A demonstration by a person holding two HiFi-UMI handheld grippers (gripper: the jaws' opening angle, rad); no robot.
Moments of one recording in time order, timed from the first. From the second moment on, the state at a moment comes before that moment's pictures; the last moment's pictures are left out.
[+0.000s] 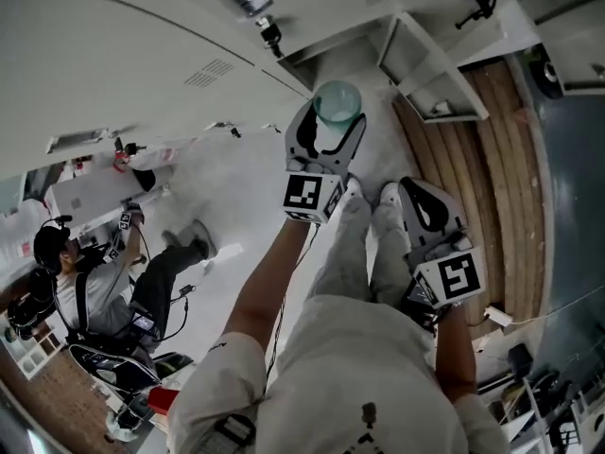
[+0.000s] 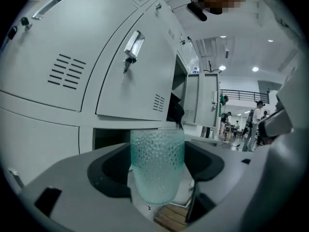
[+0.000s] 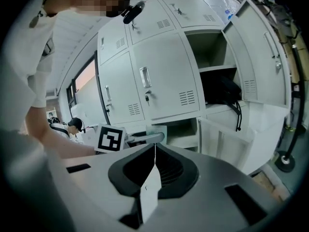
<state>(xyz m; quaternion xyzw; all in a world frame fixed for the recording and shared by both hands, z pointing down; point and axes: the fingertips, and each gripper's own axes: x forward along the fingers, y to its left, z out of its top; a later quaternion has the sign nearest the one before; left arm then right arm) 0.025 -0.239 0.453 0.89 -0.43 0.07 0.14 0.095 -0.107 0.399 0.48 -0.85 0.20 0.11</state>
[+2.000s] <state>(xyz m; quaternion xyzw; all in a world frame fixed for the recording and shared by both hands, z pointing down) 0.093 -0.491 0.600 0.83 -0.54 0.08 -0.04 0.137 -0.129 0.570 0.49 -0.81 0.31 0.09</state>
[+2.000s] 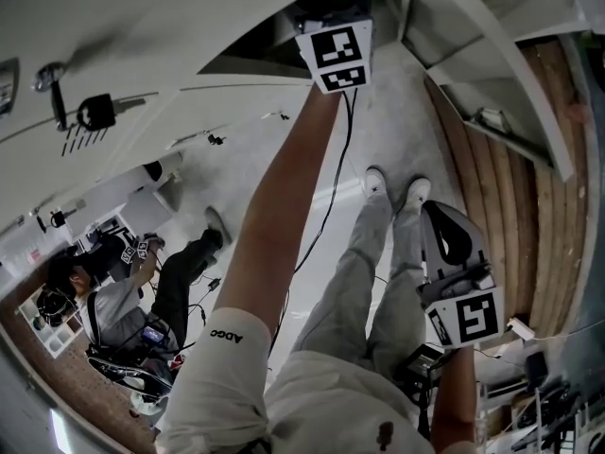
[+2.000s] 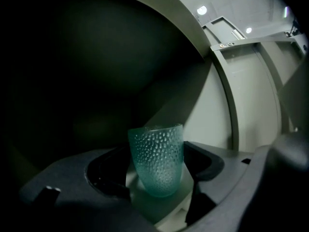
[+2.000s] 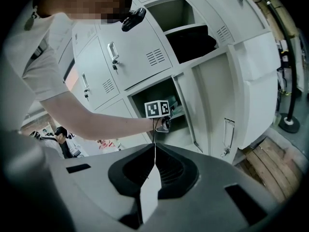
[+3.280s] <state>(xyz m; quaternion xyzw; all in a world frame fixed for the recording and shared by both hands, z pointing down) 0.020 -0.228 0.458 0.87 -0.48 -0.01 0.12 0.153 -0.119 0.439 0.48 -0.85 0.23 0.04</state>
